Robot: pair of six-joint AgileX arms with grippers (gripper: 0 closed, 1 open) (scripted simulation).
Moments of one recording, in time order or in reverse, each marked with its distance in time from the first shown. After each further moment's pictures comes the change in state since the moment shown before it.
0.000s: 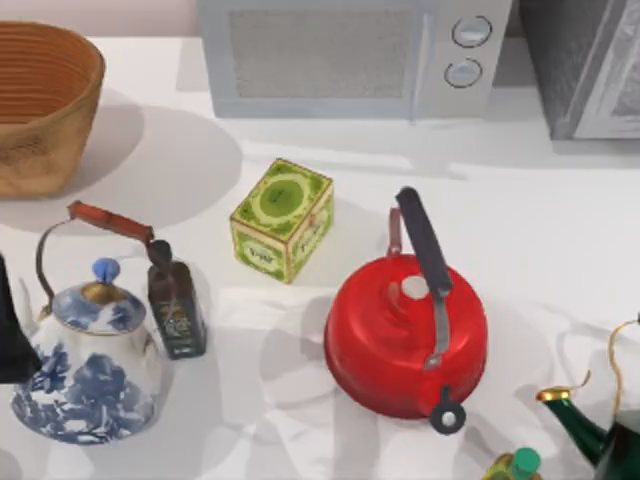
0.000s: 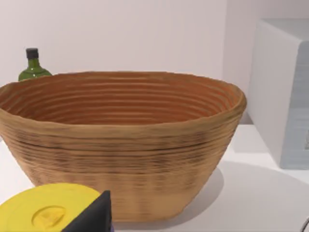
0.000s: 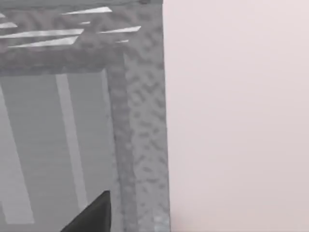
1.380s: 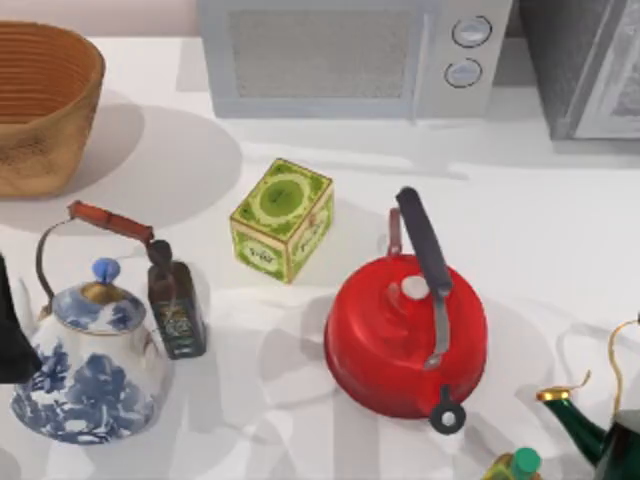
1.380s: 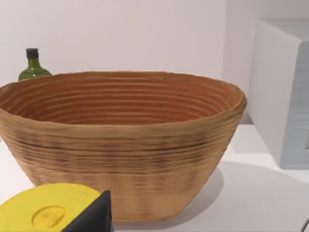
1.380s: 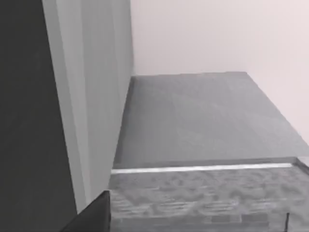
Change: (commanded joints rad) left arm 0.000 0.000 0.000 0.000 0.000 0.000; right arm 0.393 -0.103 0.460 -0.527 0.366 0.036
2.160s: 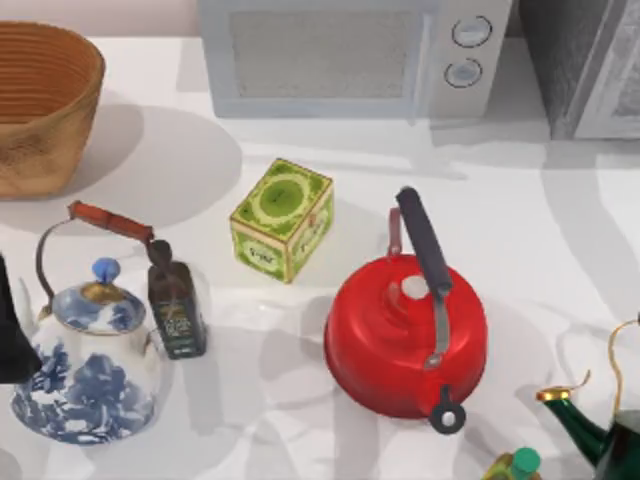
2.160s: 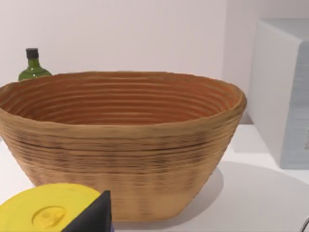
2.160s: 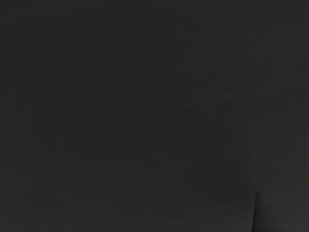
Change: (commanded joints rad) left arm 0.000 0.000 0.000 0.000 0.000 0.000; right arm 1.012 -0.046 -0.024 -0.032 1.006 -0.025
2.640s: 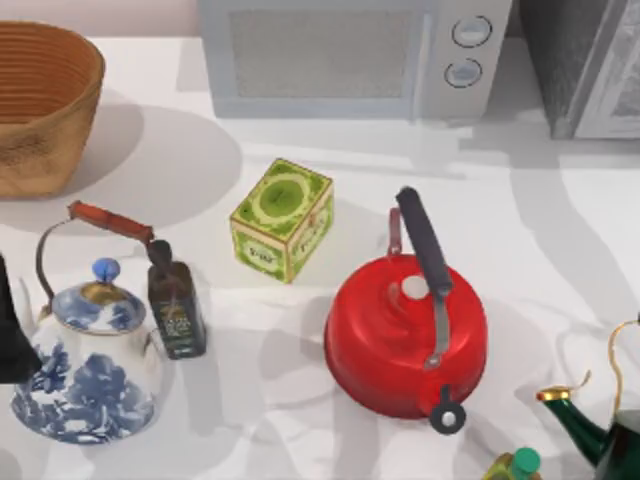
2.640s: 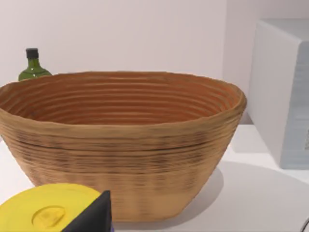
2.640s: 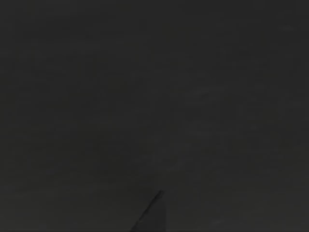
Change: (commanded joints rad) left arm 0.000 0.000 0.000 0.000 0.000 0.000; right arm 0.112 -0.014 -0.016 -0.003 0.127 -0.013
